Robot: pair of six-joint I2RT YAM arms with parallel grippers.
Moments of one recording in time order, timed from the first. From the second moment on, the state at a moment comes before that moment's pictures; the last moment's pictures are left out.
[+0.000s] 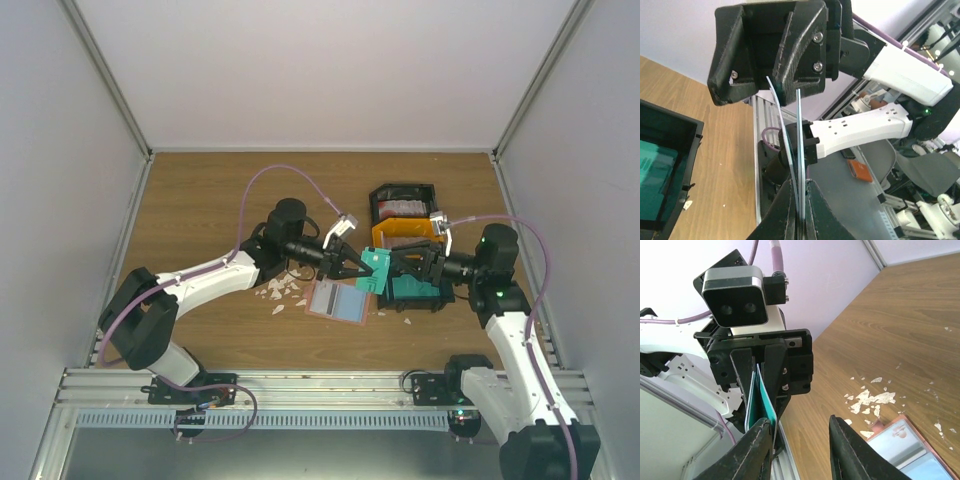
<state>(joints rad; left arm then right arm) -0.74 1.54 0.98 0.36 1.11 -0.43 0.02 0.80 0.61 -0.11 -1.24 0.40</state>
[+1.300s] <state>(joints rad) -0.74 1.97 1.16 0.63 1.07 -0.94 -0.32 0.84 0.51 -0.21 -1.16 0.62</state>
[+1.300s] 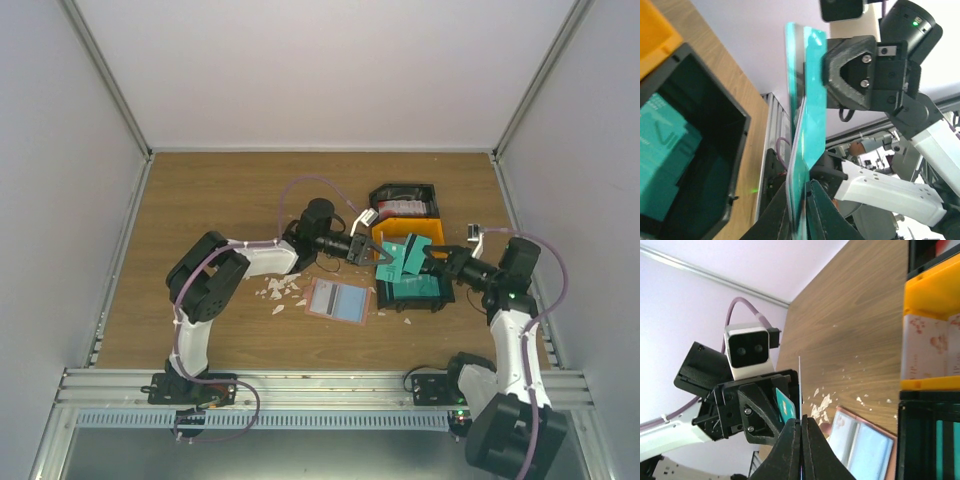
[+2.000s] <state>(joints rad) -0.82 2.07 1.27 0.40 0.80 -0.83 -0.35 0.81 0.62 -0.48 -0.68 0.47</state>
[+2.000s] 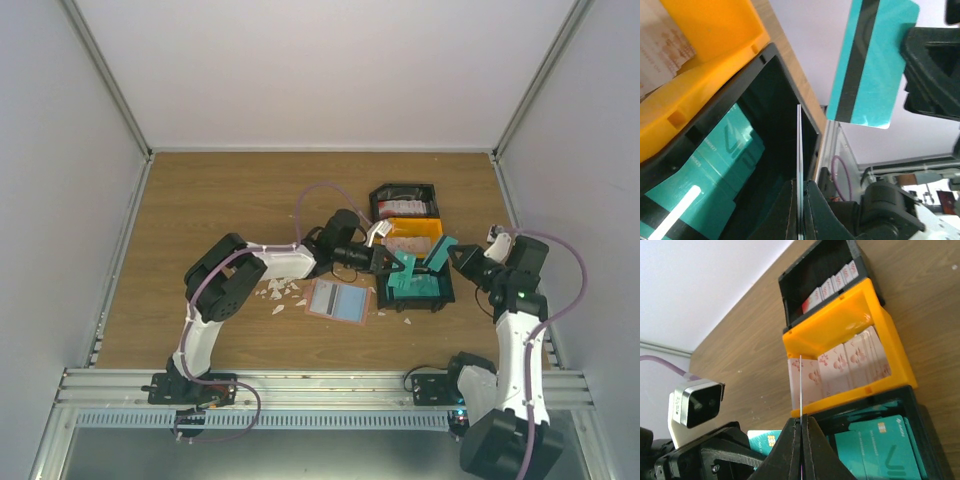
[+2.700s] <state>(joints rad) -0.89 1.88 1.14 0.11 0.43 -0.70 -0.30 0.73 0.62 -0.60 -0.68 0.40</state>
